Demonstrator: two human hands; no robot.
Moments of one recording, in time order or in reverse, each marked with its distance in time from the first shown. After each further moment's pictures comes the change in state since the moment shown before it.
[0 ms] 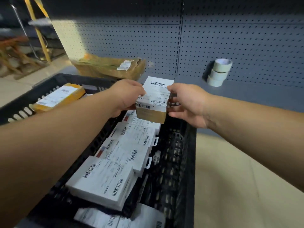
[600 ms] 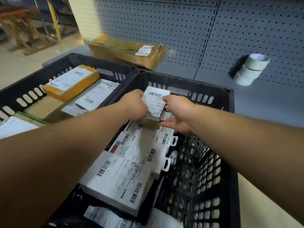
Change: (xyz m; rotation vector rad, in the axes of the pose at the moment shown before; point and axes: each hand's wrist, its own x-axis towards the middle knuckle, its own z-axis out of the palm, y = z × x) left_hand 0.045 -0.089 -0.027 0.387 0.043 -0.051; right_hand 0.070 0.037 0.094 -0.024 -0.030 0.292
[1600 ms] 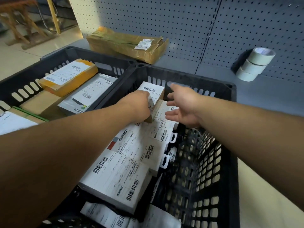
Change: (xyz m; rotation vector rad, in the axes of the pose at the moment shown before) left_hand 0.002 0.004 0.013 0.517 -0.069 0.149; right_hand 0.025 -0.005 -0.022 -0.023 -0.016 0.001
